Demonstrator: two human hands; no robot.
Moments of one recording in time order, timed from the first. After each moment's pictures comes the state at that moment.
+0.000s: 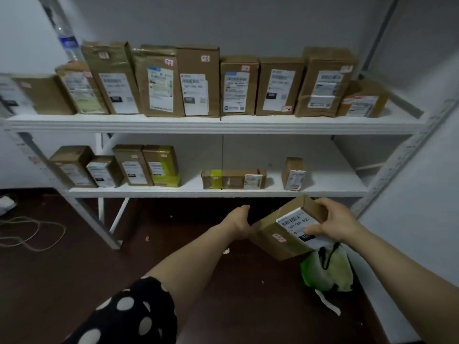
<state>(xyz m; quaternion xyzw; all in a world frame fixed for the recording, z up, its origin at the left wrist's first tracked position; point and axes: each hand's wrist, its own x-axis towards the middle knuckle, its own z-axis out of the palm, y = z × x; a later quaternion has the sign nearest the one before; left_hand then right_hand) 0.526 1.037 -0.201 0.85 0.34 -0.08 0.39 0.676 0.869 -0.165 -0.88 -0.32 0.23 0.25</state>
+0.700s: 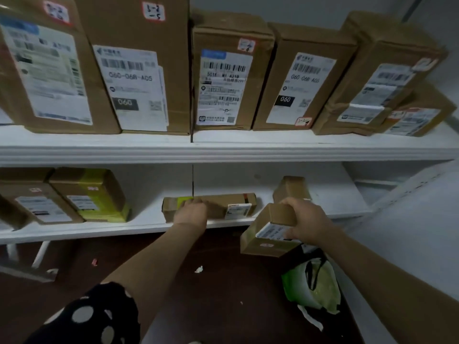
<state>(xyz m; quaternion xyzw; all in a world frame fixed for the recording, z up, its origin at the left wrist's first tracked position) 0.678 1.279 -0.308 0.92 0.33 -0.15 0.12 0.812 1.077 -0.211 -0.89 -0.39 0.21 0.04</state>
